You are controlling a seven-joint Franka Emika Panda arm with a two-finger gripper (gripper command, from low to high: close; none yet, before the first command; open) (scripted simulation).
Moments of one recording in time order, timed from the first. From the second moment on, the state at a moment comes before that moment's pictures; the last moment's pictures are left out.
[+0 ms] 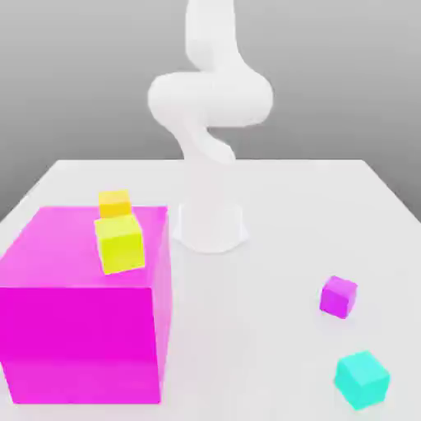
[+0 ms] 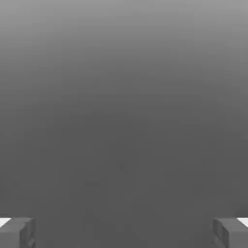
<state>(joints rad) 0.00 -0.71 0.04 -2.31 -0.02 2.33 0.82</state>
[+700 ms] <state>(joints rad) 0.08 0.06 0.26 -2.38 -0.20 2.59 1.01</state>
